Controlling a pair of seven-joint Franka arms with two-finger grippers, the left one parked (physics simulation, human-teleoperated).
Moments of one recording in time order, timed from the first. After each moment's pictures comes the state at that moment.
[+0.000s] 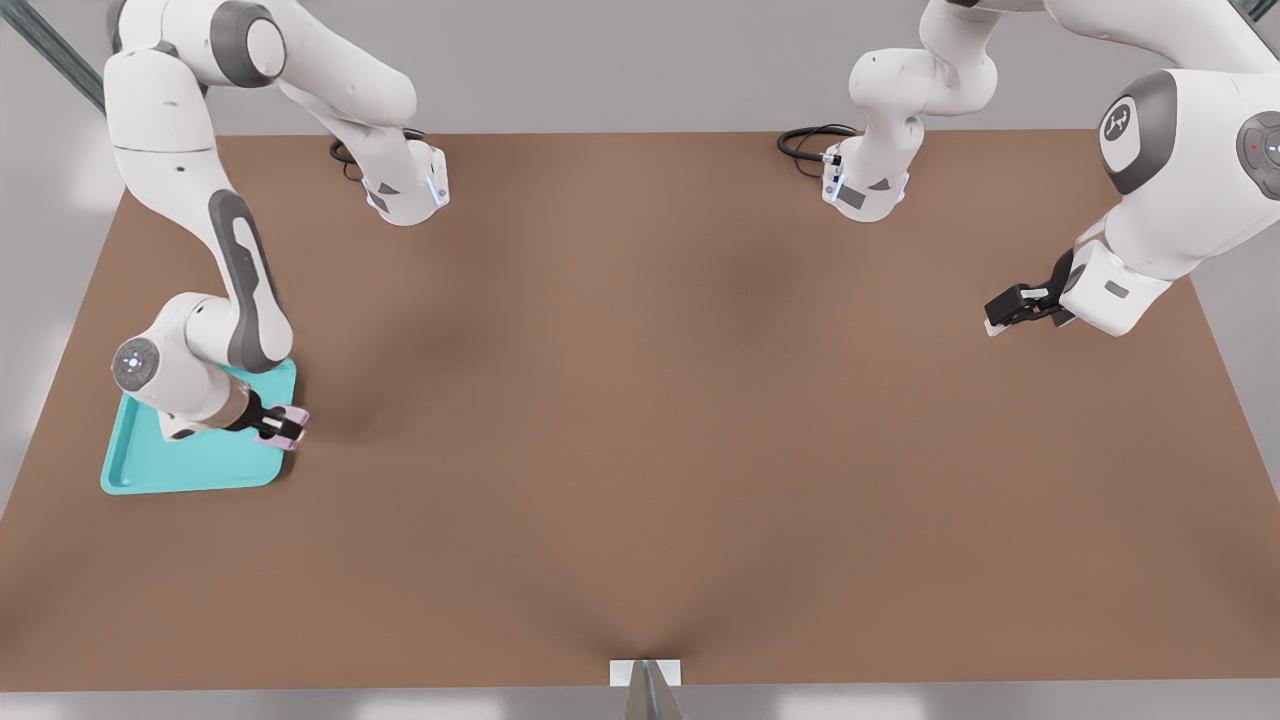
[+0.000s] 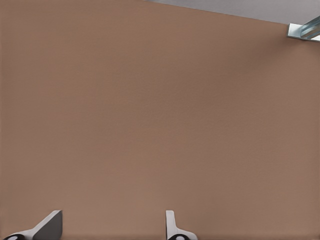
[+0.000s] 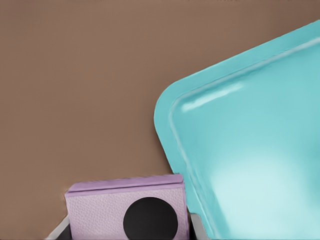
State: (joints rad) arm -0.38 0.39 0.13 -2.04 0.01 2.38 0.08
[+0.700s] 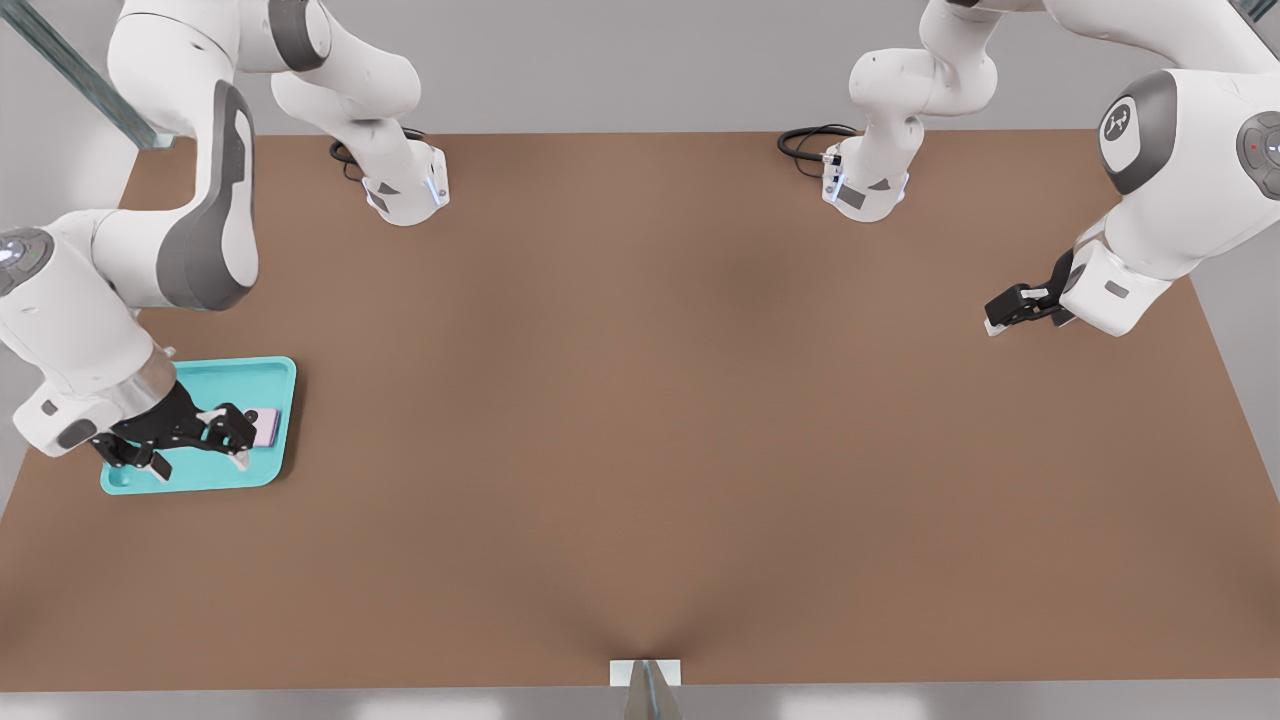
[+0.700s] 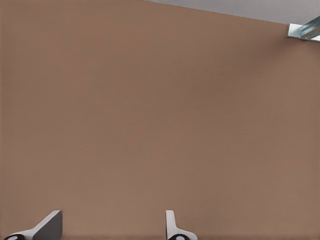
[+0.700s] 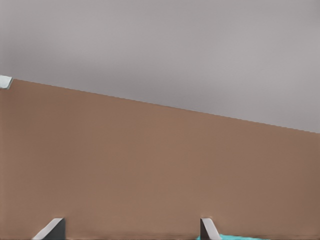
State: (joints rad) arm 0.07 0.31 -0.07 -1.31 0.00 1.90 -0.16
